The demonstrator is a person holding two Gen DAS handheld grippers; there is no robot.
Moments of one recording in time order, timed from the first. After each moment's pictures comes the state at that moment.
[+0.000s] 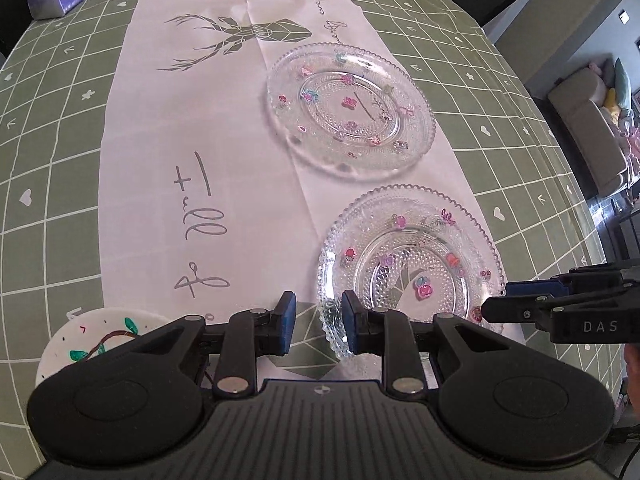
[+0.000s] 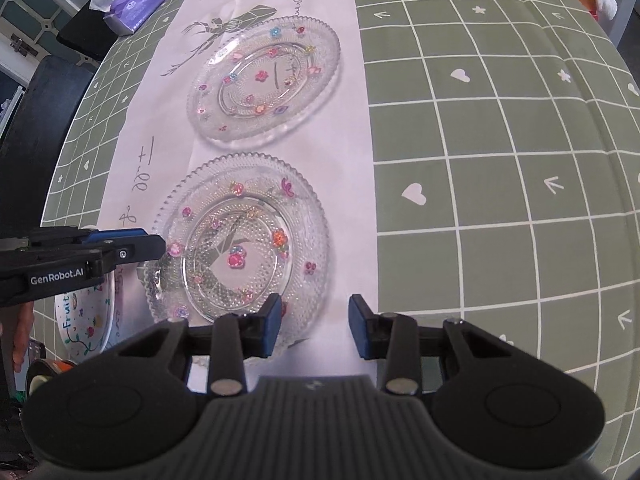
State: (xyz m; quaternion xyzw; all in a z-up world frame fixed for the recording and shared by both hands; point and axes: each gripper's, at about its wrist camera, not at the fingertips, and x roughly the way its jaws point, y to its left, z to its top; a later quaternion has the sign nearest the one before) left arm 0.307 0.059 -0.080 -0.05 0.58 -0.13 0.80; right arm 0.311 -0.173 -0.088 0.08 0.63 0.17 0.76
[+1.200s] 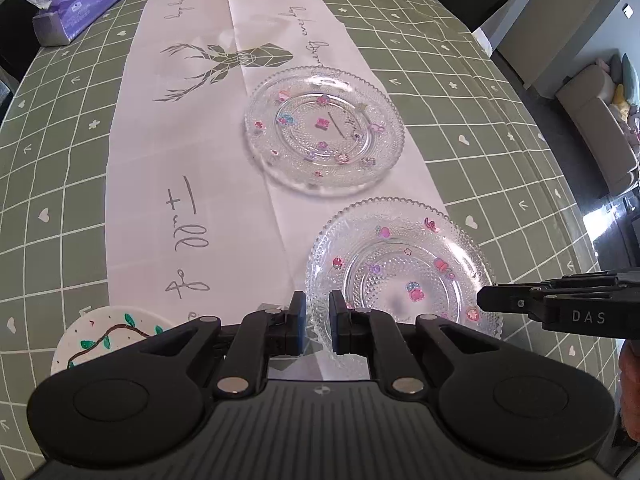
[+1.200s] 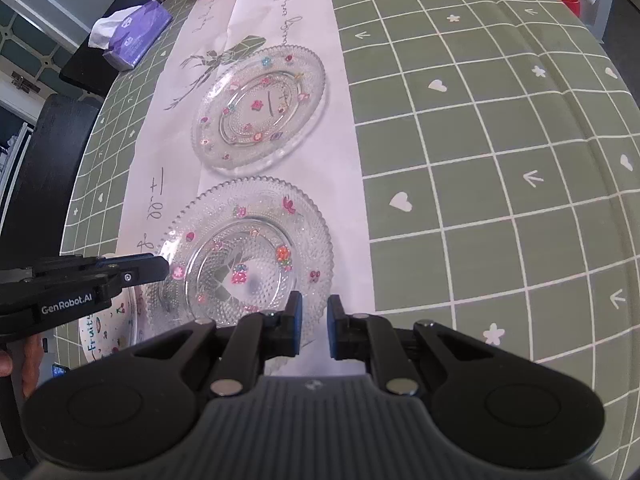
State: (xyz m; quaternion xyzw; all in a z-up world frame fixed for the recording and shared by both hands) left arm 0.298 0.027 -0.041 -0.03 0.57 -0.11 0.81; right arm 0.303 -0.197 -0.065 0.13 0.61 0.16 0.77
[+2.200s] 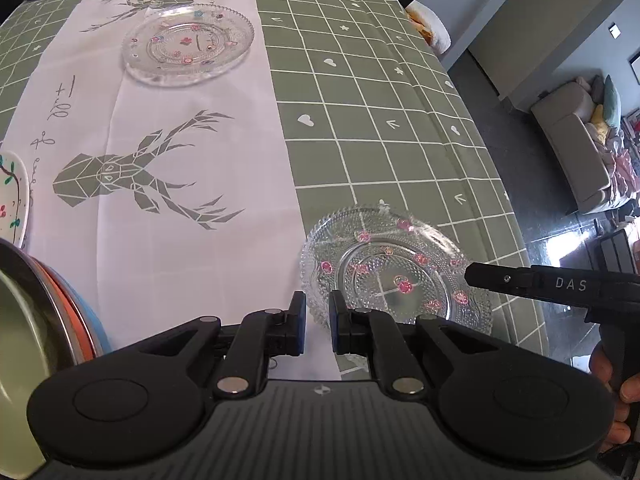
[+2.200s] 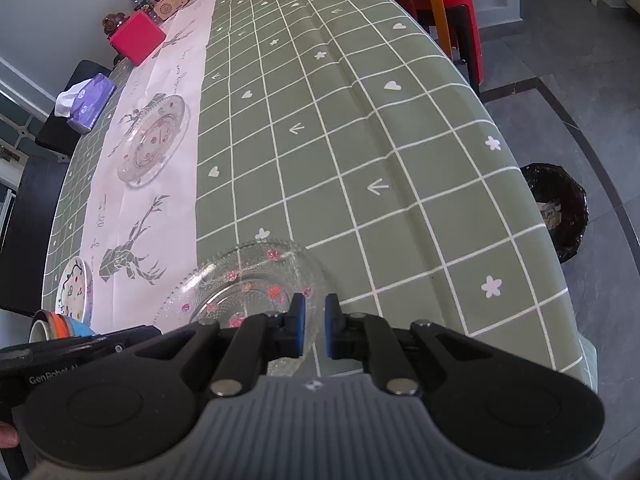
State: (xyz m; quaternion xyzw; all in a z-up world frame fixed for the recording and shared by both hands) left arm 0.185 -0.103 -0.061 -0.10 0.56 -0.11 0.81; right arm 0.206 -0.361 -0.070 0.19 0.57 0.09 0.79
